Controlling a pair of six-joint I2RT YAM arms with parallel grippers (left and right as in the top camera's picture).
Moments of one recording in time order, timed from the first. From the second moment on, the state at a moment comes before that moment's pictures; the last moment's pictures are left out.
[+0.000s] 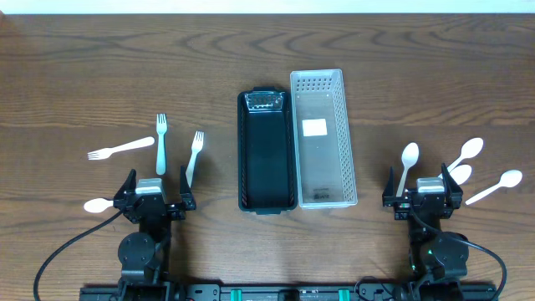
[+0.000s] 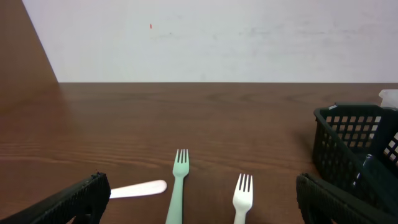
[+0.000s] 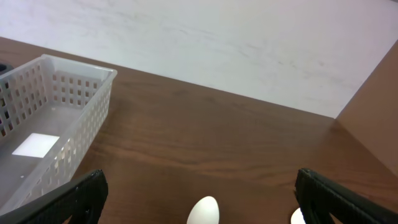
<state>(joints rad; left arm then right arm) -0.05 0.01 0.02 -0.11 -0.12 0.01 0.10 0.03 0.01 -0.06 0.13 -0.23</state>
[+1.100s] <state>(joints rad) -0.05 0.34 0.38 -0.34 -0.08 -0.23 0.10 0.20 0.30 -0.18 0.11 0.05</state>
